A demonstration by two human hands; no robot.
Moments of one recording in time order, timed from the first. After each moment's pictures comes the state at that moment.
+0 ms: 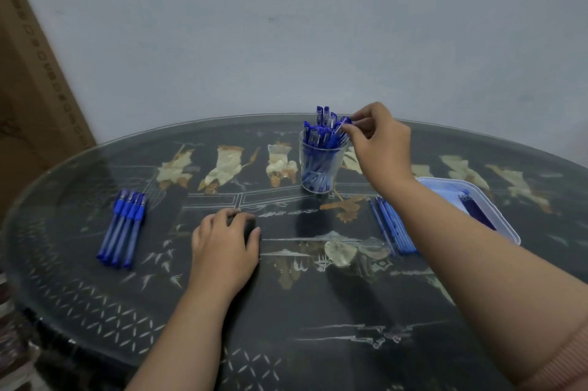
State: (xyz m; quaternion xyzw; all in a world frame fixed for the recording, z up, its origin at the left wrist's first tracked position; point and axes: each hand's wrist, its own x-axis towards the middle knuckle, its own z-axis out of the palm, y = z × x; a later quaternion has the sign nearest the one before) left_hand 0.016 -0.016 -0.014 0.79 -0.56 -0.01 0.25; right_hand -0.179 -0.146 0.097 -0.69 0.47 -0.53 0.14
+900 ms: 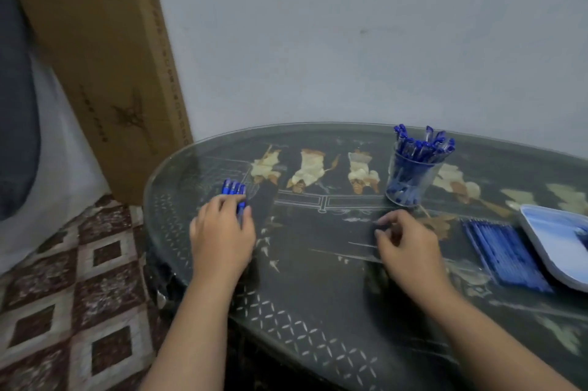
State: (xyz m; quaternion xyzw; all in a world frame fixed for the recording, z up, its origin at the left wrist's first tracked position) left_hand 0.114 0.048 0.014 0.85 -0.41 0.06 0.33; right_hand -0.126 -0.047 0.014 -0.75 0.52 -0.34 0.22
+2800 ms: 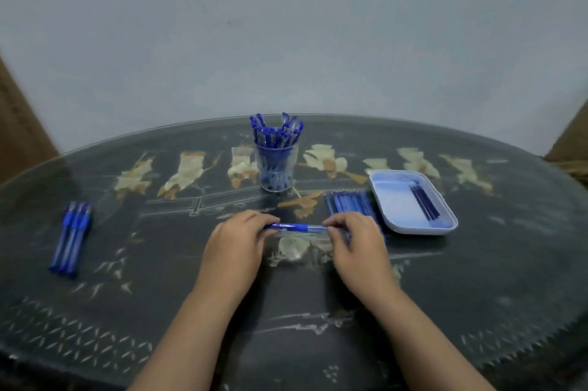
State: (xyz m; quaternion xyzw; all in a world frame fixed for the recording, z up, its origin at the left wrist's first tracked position) left_hand -0.055 -0.023 0.005 0.63 -0.69 -0.01 0.36; right_hand -0.249 -0.054 -0.002 -0.74 0.52 -0.41 0.16
